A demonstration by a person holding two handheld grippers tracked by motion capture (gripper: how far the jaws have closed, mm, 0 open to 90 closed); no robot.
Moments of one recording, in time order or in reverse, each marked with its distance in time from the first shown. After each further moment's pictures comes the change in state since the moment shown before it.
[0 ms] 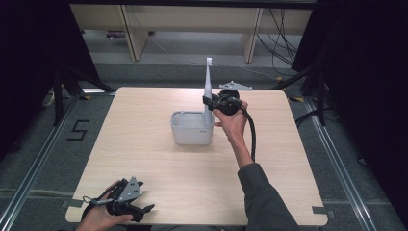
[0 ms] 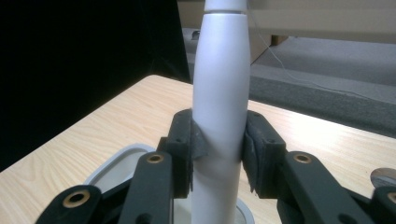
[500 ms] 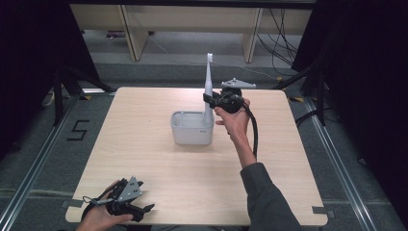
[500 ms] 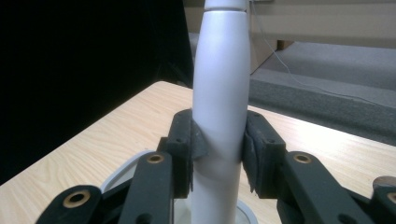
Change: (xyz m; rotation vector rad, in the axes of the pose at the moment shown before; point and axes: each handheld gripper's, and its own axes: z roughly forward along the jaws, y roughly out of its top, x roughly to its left) left arm 0.001 0.000 0.000 -0.004 0.005 0.011; right arm 0.003 0.012 -0.013 -0.013 0.026 0.012
